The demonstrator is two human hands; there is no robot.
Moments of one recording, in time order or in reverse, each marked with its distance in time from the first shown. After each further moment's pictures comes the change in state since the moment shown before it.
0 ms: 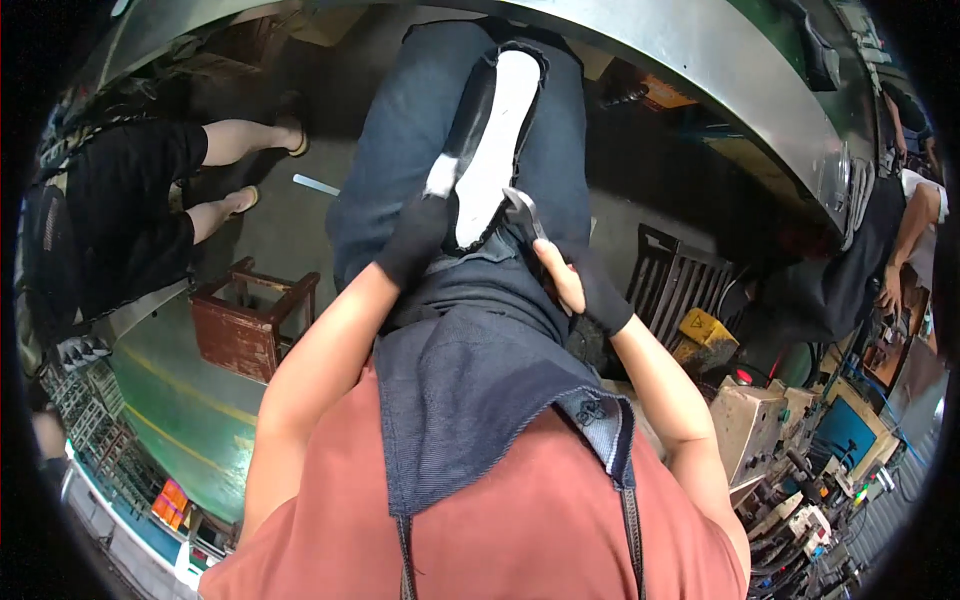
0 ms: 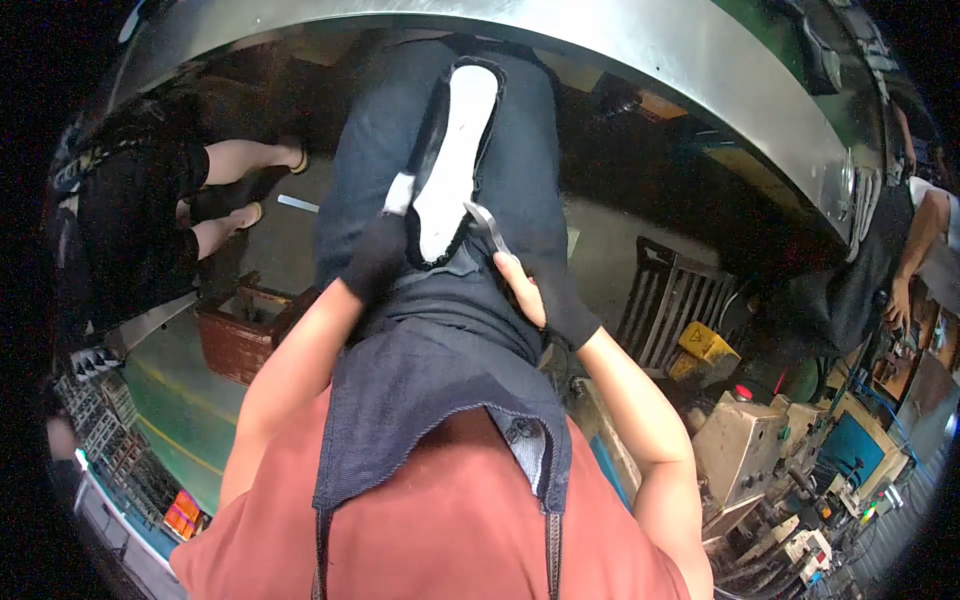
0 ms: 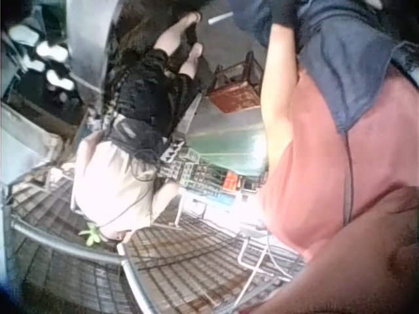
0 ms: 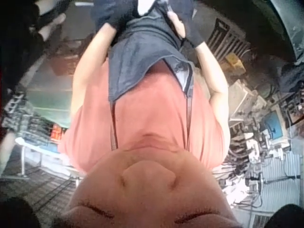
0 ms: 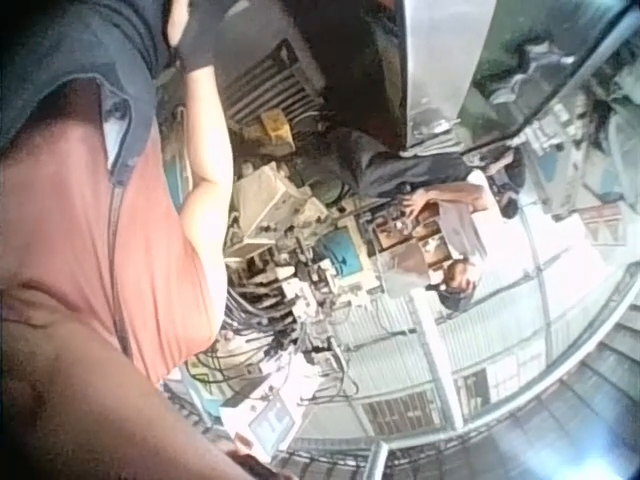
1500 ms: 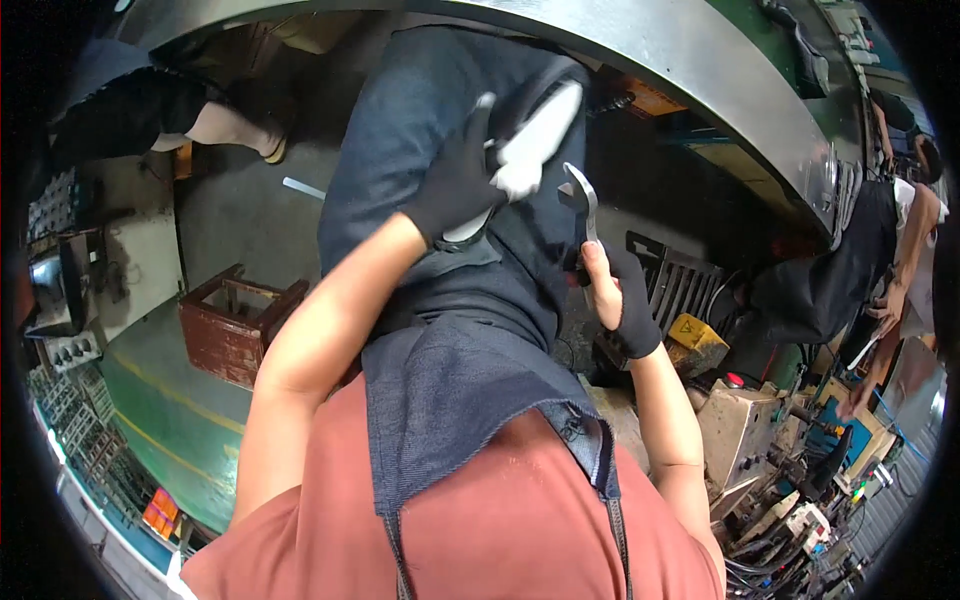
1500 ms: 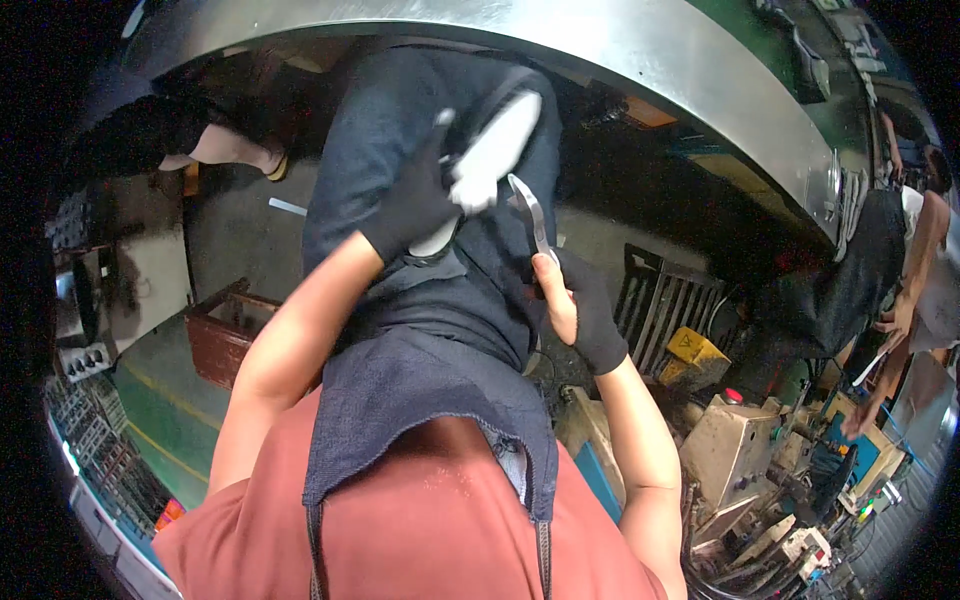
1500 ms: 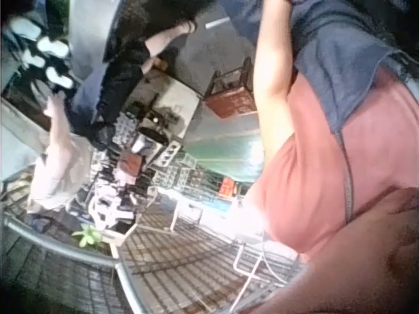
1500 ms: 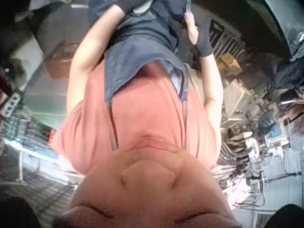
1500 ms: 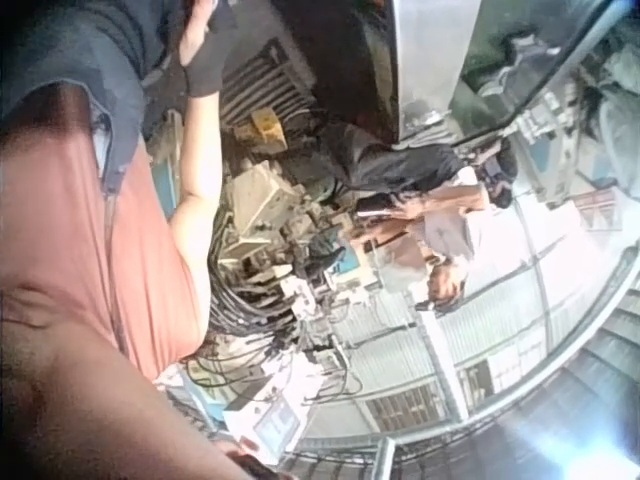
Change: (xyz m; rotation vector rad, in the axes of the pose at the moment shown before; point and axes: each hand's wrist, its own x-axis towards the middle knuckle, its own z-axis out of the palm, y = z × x) left_hand 0.026 0.157 0.060 0.510 0.049 0.377; right_hand -0.041 0.008 -0.026 0.203 0.336 -0.215
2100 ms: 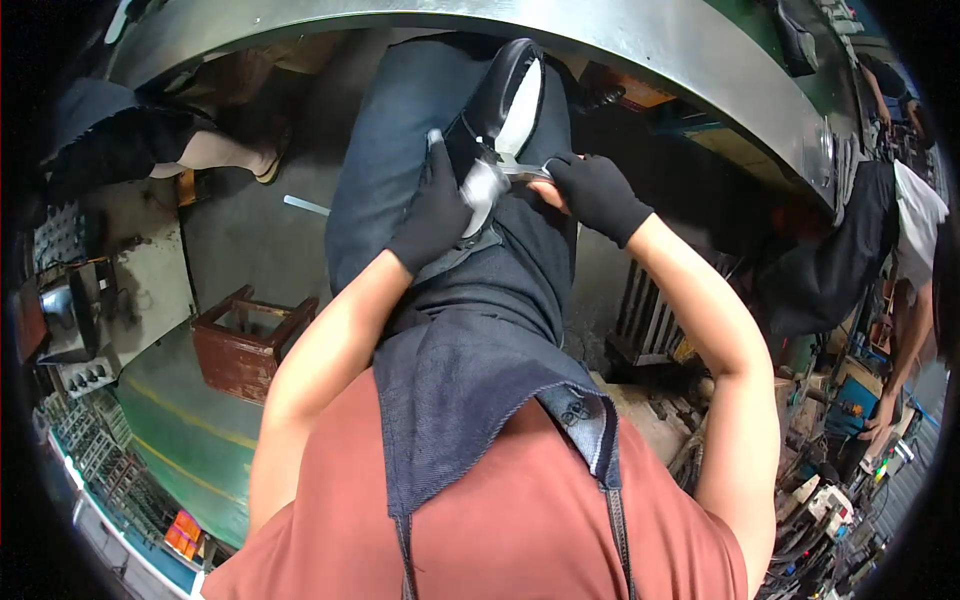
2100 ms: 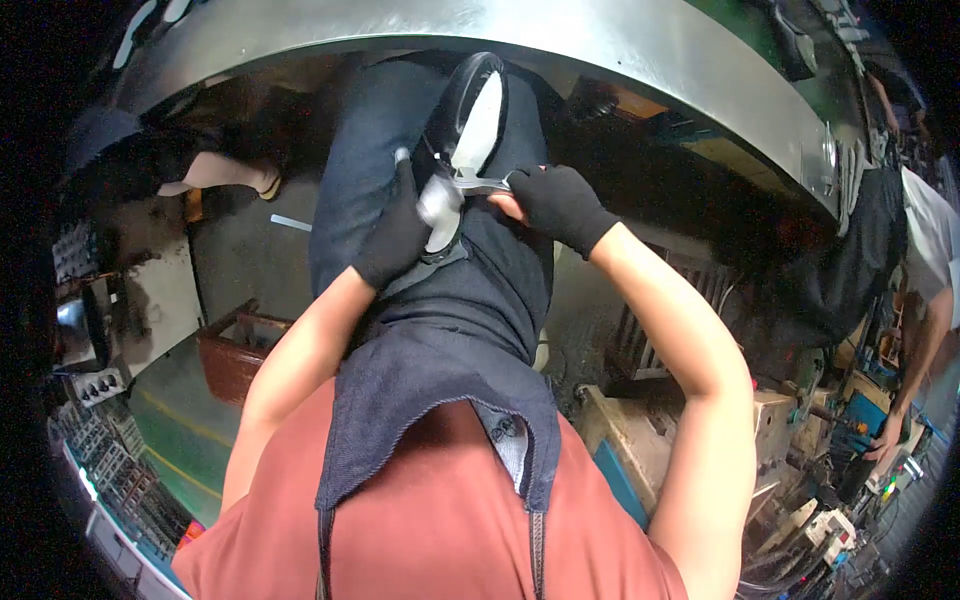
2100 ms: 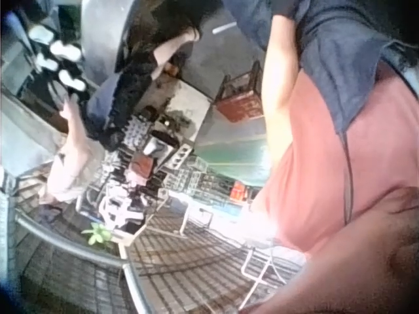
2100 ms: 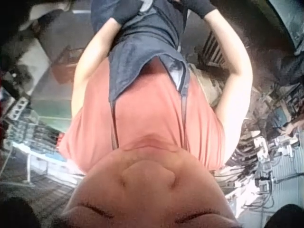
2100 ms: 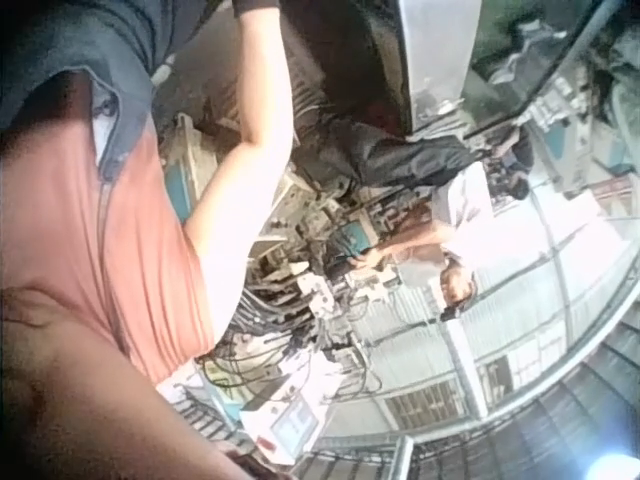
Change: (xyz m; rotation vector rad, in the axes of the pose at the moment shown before) left_hand -0.025 -0.007 0.011 -0.031 -0.113 -0.172; right_hand 0.113 0.006 -0.025 -0.992 -0.058 -0.748
